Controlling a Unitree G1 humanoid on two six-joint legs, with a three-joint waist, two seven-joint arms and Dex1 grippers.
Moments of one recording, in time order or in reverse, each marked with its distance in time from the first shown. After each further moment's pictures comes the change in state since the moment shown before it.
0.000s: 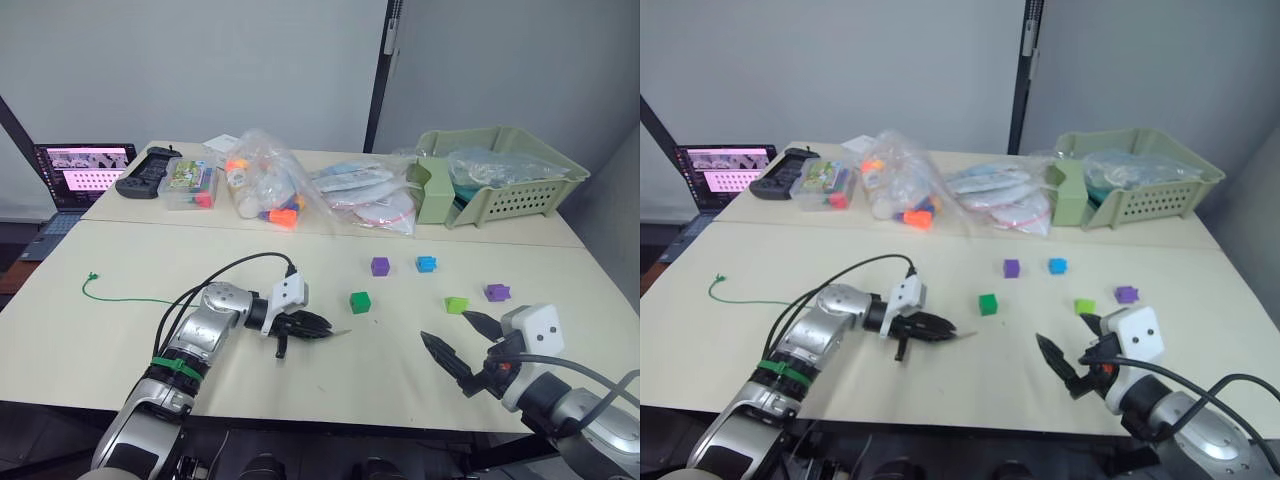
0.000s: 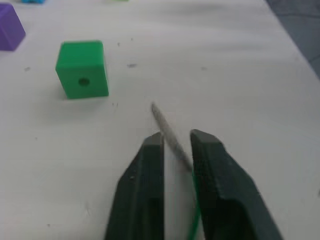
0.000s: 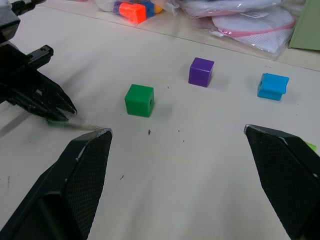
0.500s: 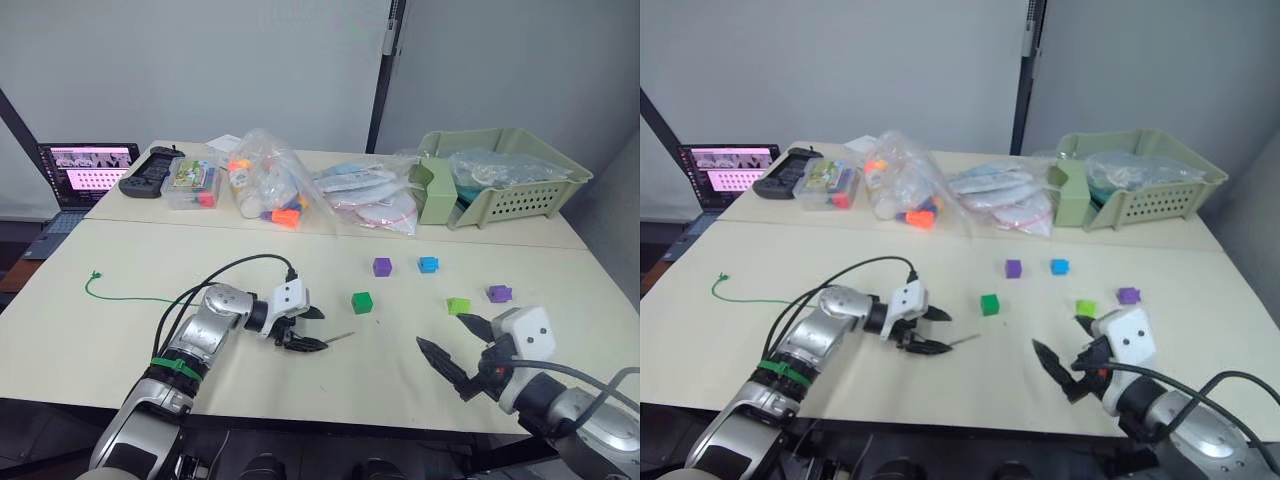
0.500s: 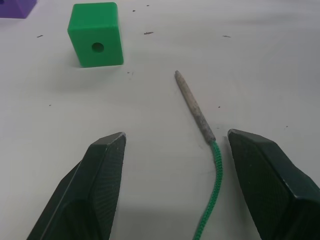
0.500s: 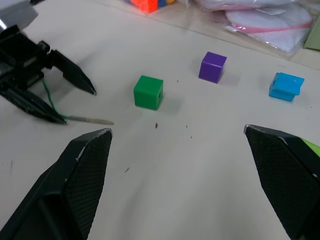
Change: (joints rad) left arm 0.002 0.003 -0.023 -0.045 0.059 0.061 0.060; right arm -0.015 -0.071 0.045 0.000 -0.060 0.007 0.034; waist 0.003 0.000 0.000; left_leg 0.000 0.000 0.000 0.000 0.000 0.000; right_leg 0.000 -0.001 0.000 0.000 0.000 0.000
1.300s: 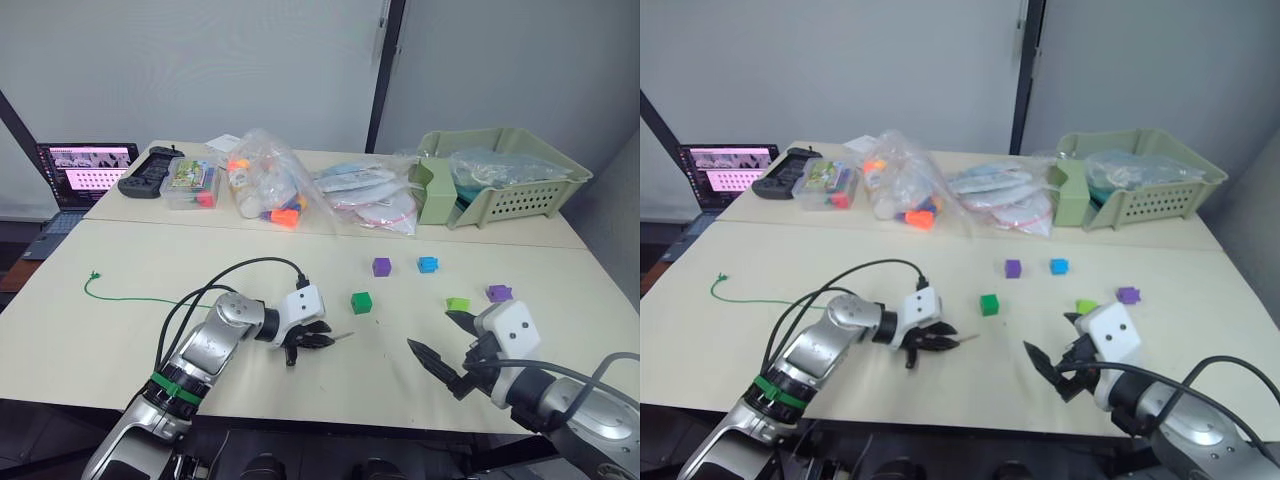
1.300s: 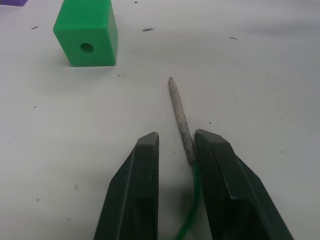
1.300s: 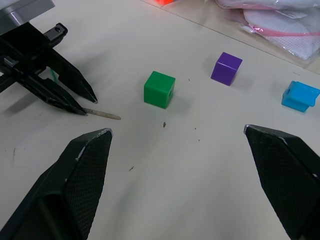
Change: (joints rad) left arm 0.091 0.024 -0.052 -0.310 0.034 0.266 0.173; right arm -0.063 -0.013 0.043 -0.012 -0.019 0.048 0.000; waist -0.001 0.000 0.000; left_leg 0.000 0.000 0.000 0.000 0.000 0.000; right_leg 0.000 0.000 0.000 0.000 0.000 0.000
